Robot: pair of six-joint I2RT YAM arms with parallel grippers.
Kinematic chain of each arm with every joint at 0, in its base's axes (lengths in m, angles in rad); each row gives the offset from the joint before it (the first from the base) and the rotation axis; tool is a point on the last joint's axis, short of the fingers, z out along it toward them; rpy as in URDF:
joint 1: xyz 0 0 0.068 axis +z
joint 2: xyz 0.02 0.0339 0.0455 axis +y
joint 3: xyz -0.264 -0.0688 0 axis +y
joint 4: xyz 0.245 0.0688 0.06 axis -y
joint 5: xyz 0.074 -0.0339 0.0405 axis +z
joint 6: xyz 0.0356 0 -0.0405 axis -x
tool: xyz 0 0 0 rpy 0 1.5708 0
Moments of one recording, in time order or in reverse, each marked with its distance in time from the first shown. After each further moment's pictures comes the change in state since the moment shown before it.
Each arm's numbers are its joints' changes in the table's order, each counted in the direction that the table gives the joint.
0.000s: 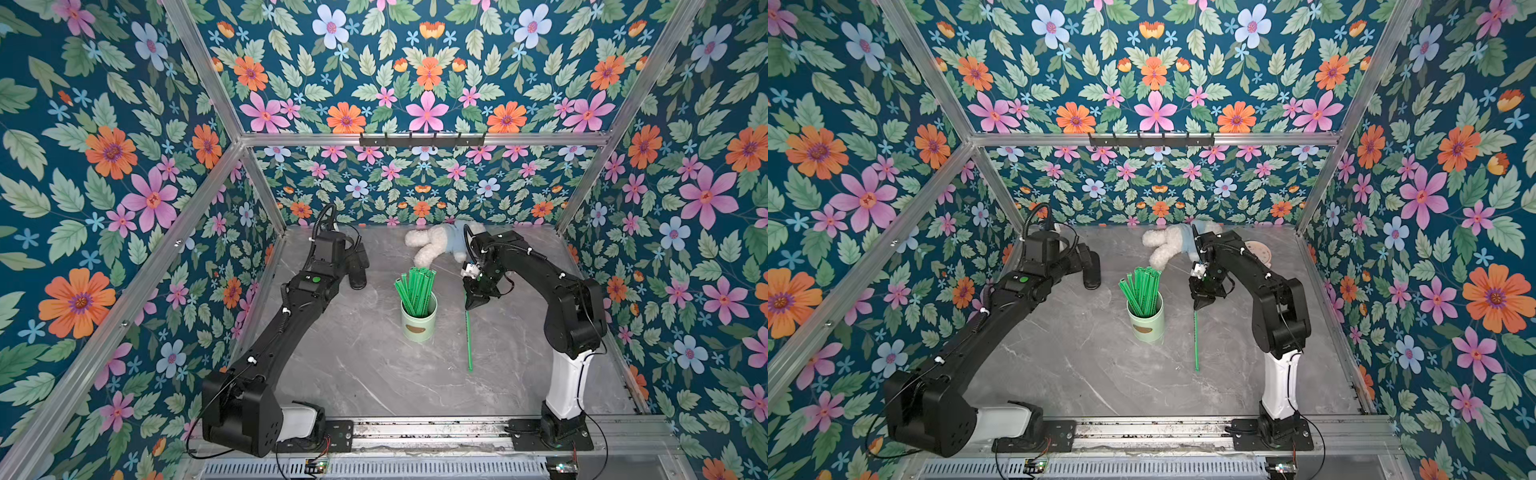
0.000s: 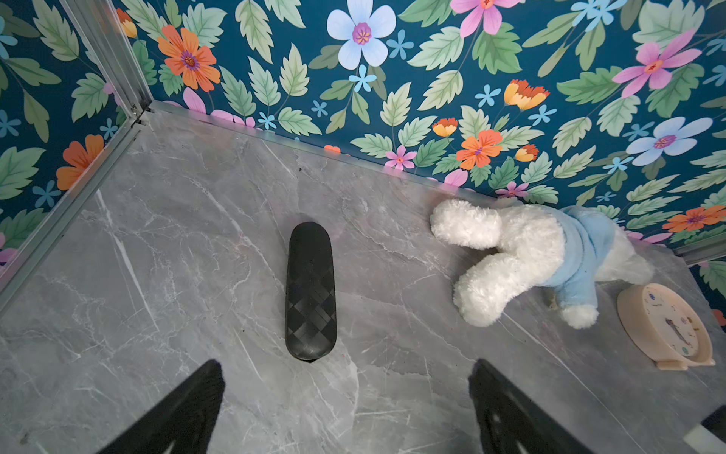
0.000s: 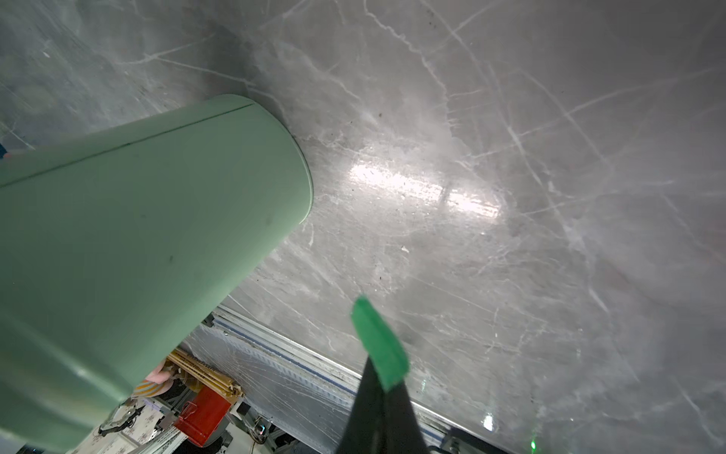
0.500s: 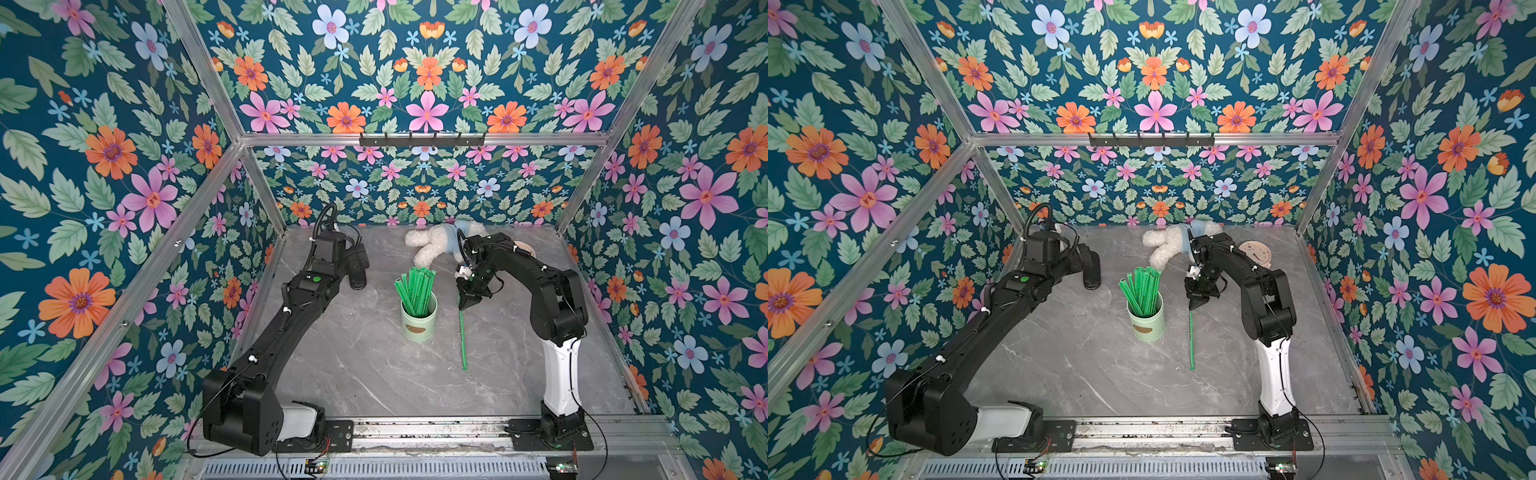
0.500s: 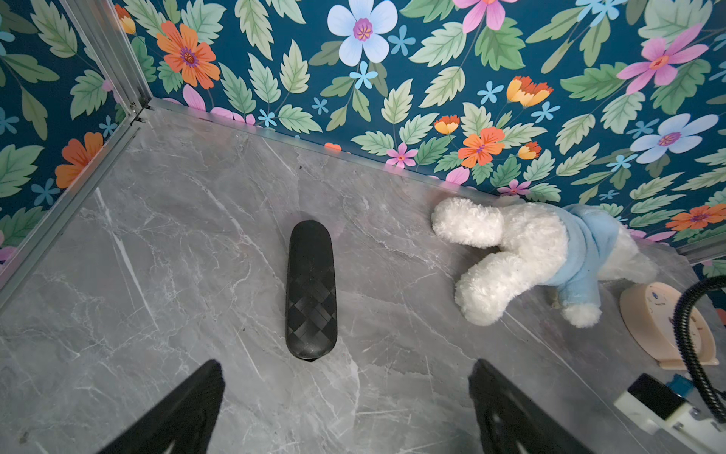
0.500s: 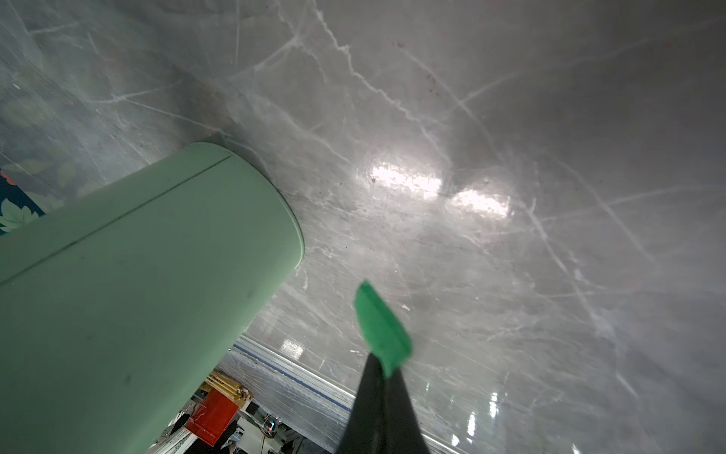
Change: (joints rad) left arm 0.000 0.004 0.000 0.000 0.000 0.000; right arm -0.004 0.148 -0.083 0.019 0.028 0.000
